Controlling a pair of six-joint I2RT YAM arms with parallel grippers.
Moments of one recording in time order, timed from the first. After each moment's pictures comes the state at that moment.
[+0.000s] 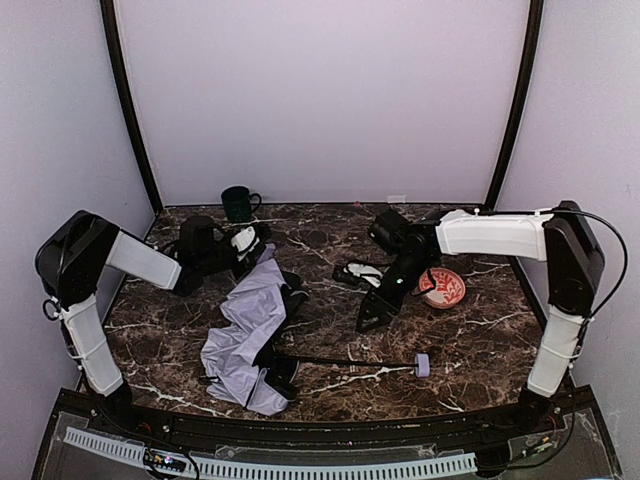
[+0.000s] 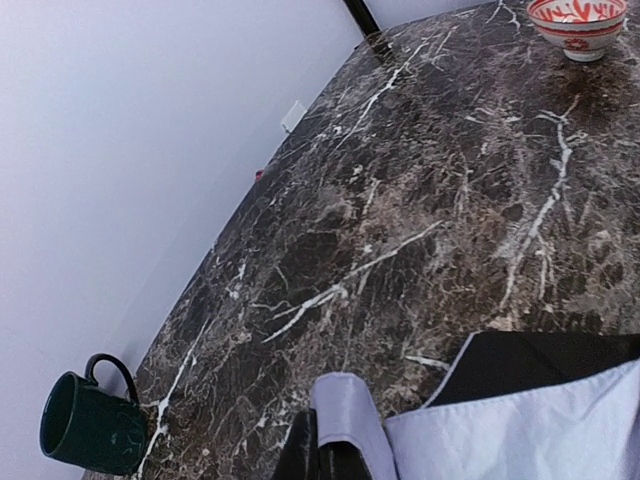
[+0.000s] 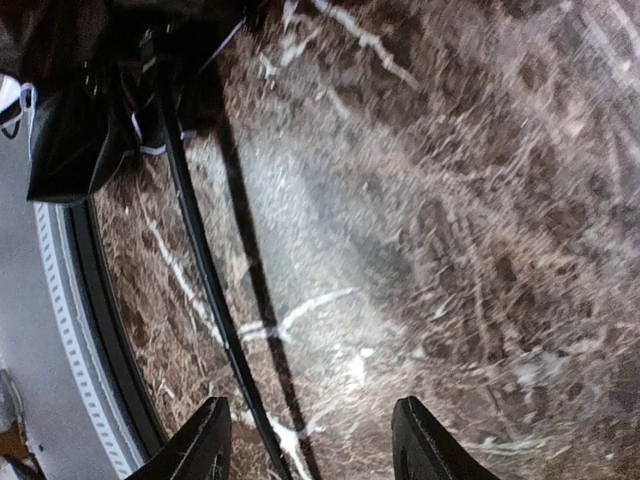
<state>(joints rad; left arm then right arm) -0.40 1.82 0.82 0.67 0.39 0.70 0.75 1.84 1.33 -0.87 -0.53 -0.35</state>
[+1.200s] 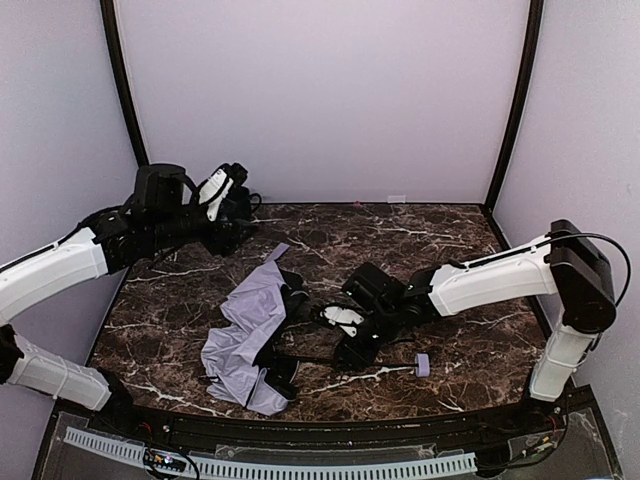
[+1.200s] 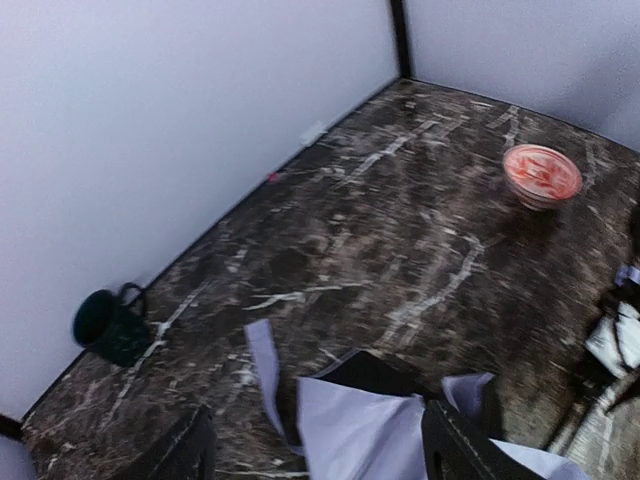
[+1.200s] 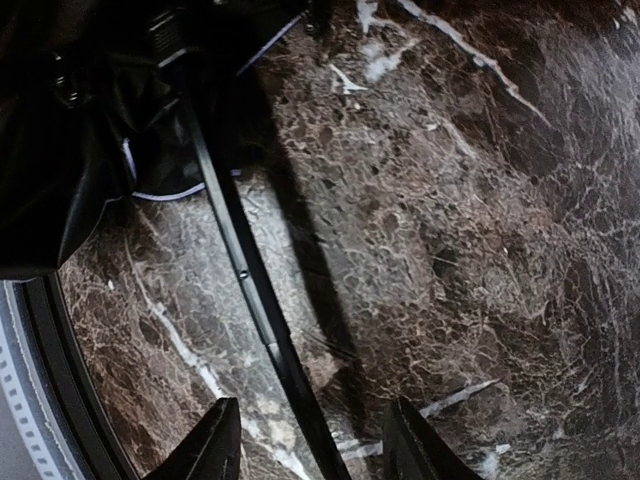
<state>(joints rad) -0.58 1.24 1.06 -0.21 -0.02 0.28 1.05 1.75 1.04 -0.37 -0.27 0.00</state>
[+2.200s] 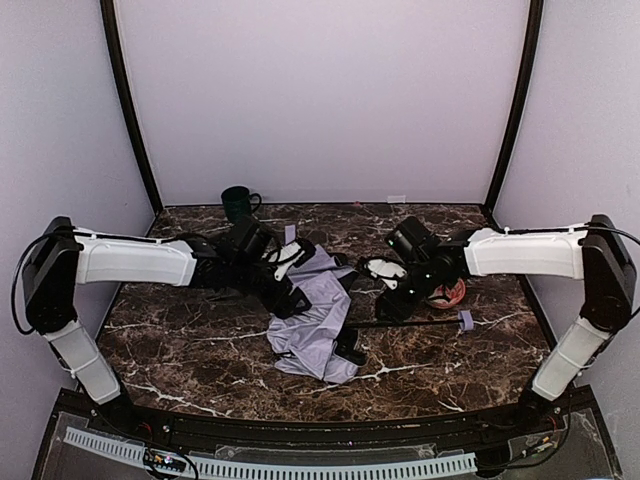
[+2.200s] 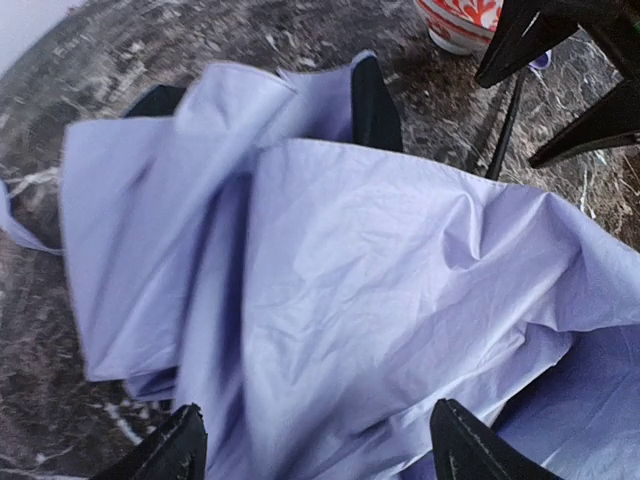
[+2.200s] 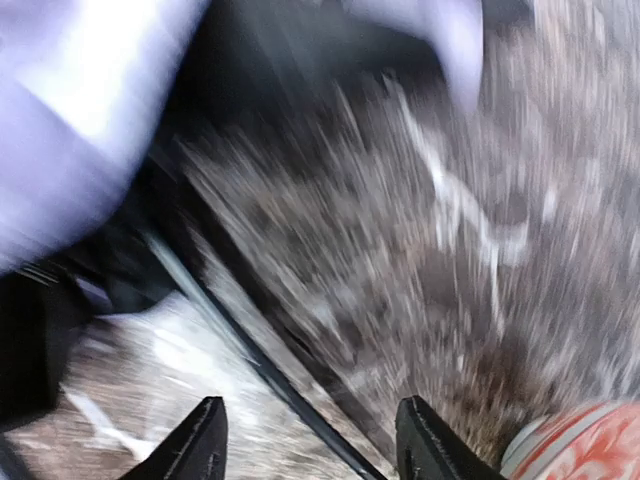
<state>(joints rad) -0.79 1.69 1.08 -0.23 0.19 0.07 0.78 1.63 1.06 -0.56 -0.04 -0.16</state>
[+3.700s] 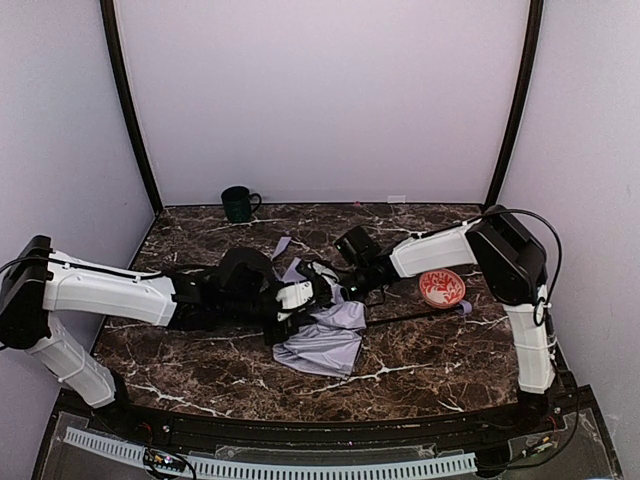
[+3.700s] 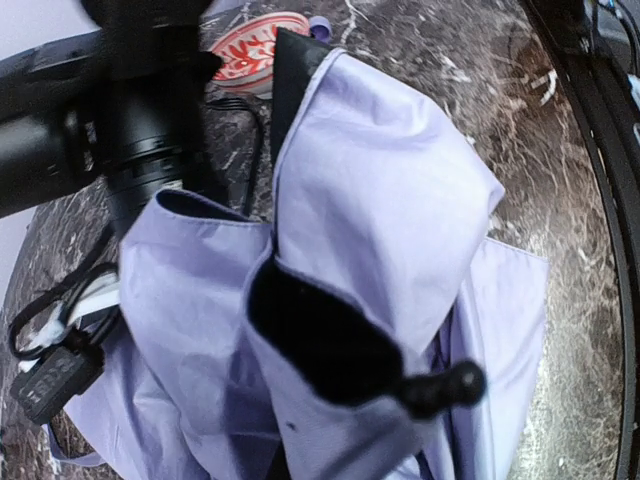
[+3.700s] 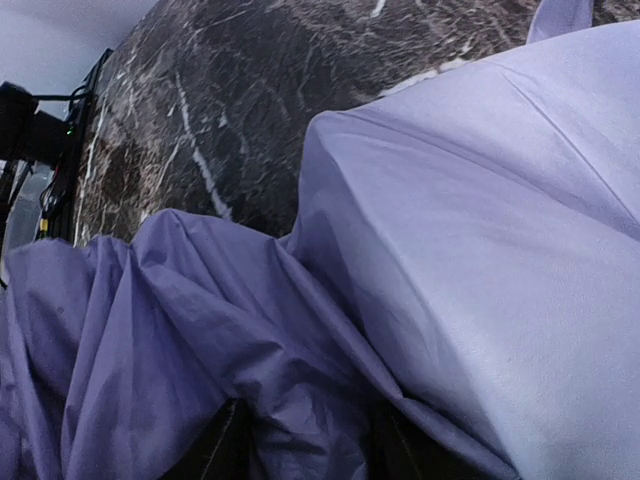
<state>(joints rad) -1.02 1.52 0.84 0.02 0.08 0.48 0.79 2.19 1.44 -0.25 -0.70 -0.04</state>
